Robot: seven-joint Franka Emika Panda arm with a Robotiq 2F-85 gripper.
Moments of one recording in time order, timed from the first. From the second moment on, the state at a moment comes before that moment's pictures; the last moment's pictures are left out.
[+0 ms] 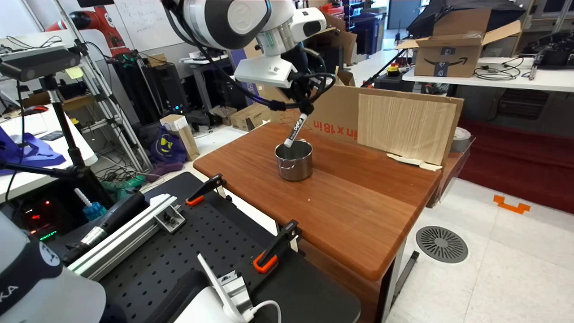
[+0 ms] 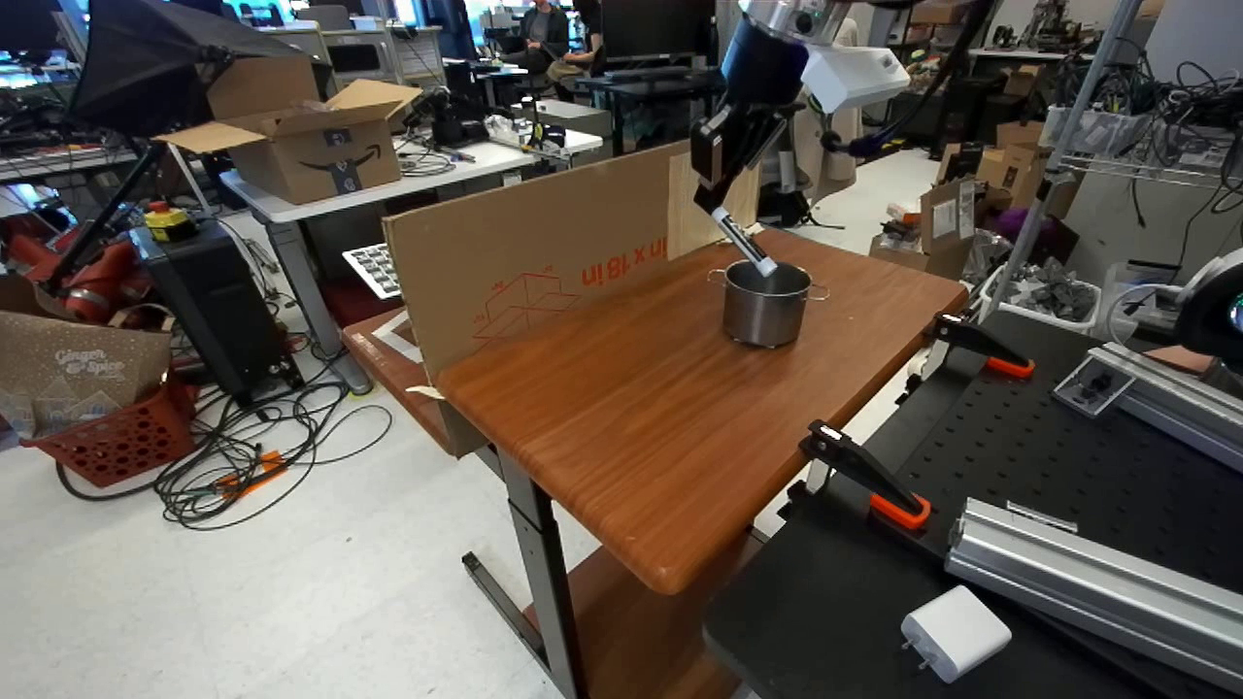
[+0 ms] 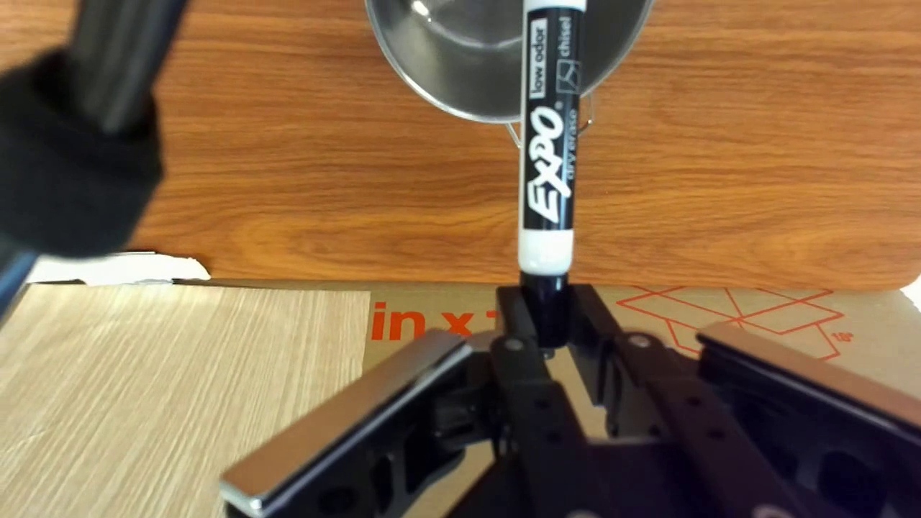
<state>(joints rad) -0.04 0.19 0.10 -2.44 0.08 3.03 -0.15</state>
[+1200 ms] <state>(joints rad) 0.03 0.30 0.02 -2.40 -0.06 3.06 -0.11</state>
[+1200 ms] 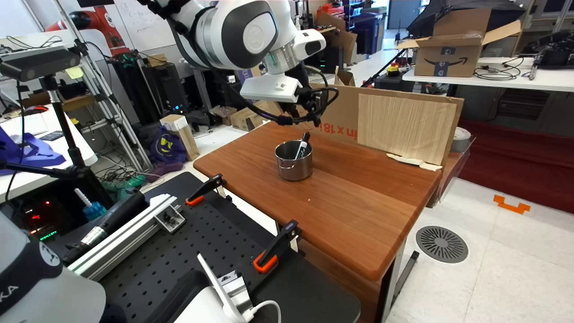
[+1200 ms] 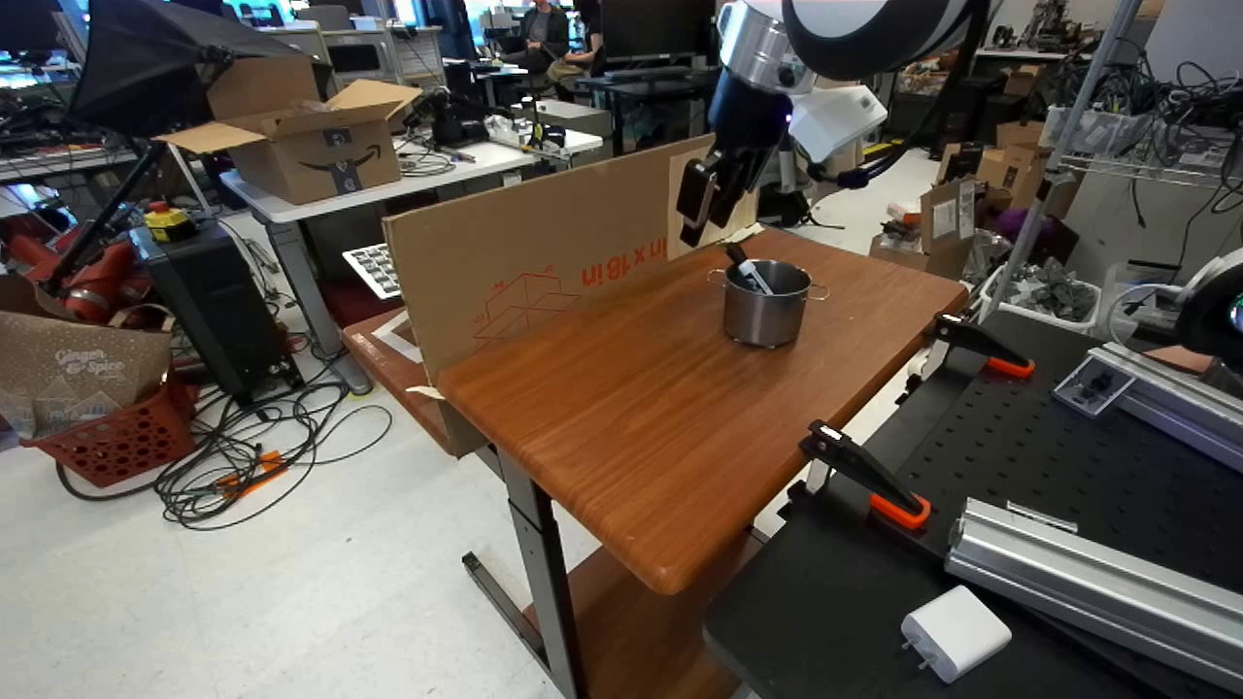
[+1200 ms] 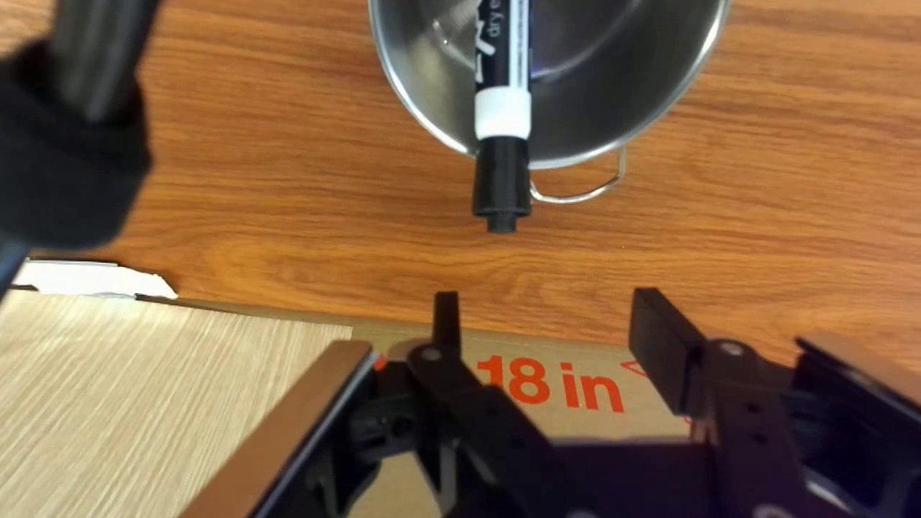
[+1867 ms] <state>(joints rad) 0.01 0.29 0.06 -2.39 -0.05 3.06 -0.11</state>
